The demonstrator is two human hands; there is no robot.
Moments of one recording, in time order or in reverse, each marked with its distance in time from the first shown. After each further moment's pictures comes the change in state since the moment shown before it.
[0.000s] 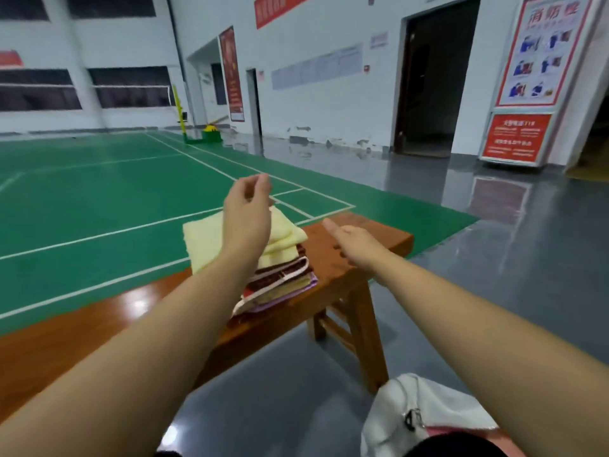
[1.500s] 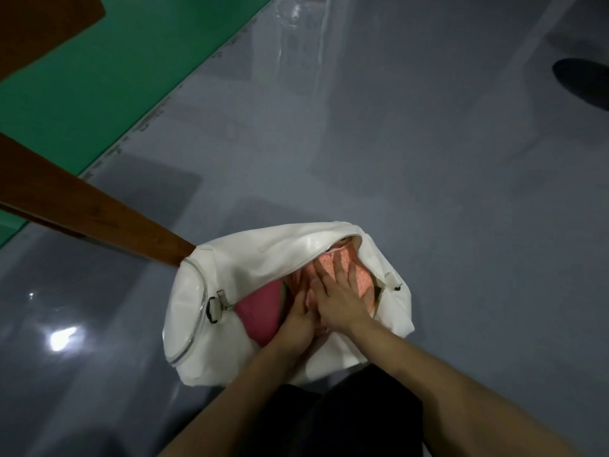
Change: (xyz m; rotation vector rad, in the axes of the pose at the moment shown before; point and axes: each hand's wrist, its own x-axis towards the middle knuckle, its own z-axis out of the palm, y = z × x) left_hand -0.409 -0.418 0.316 0.256 -1.286 -0.386; right_hand -0.202 0.514 0.026 -0.320 -0.040 0.854
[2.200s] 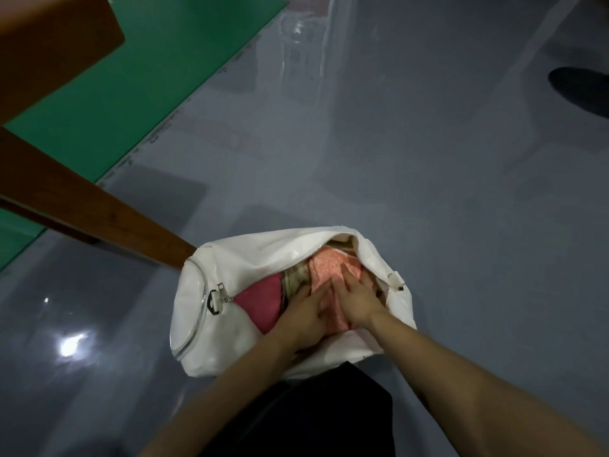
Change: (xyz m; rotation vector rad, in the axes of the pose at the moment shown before) left_hand -0.001 0.030 -0.035 0.400 -0.165 0.131; right_hand -0.010 0.019 -0.035 0.242 -0.030 0.166
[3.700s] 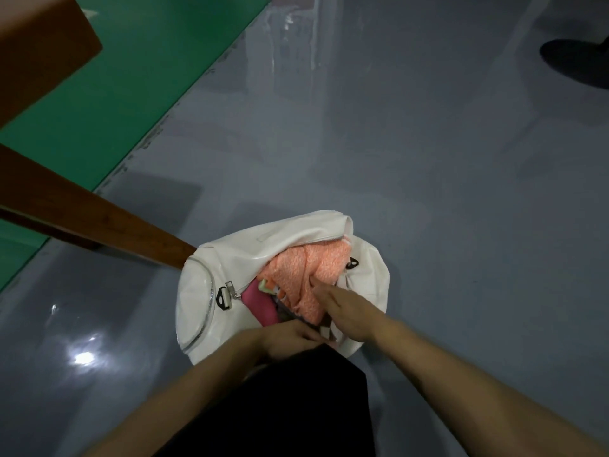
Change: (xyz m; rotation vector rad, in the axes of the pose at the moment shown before) left_hand -0.058 0.033 -0.045 -0.166 -0.678 -0.032; right_hand -0.044 0.015 0.008 -0.025 -0.225 -0.444
